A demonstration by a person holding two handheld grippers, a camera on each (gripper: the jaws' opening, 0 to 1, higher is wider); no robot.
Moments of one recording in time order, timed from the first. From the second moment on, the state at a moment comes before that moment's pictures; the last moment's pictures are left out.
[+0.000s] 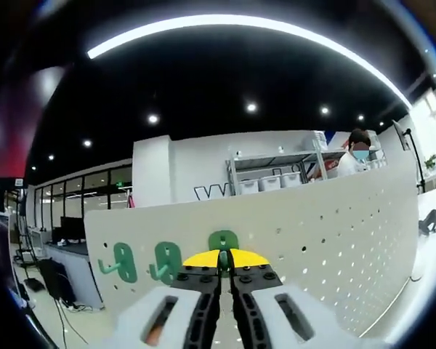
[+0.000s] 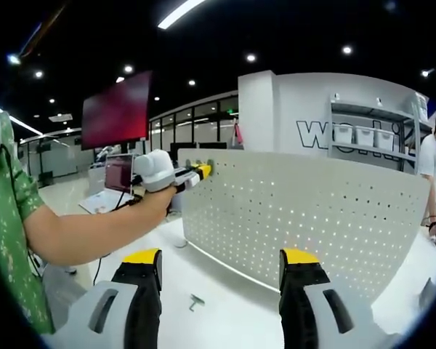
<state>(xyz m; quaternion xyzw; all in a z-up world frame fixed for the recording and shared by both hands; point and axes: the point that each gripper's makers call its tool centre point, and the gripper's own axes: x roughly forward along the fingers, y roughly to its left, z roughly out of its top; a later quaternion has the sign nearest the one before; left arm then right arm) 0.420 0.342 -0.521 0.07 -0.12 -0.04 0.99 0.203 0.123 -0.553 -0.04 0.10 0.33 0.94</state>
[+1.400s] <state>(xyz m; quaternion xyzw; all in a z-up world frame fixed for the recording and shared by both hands) 0.427 0.346 -0.538 0.04 -0.09 -0.05 0.99 0.204 0.126 -0.555 -0.04 0.10 0.33 0.94</state>
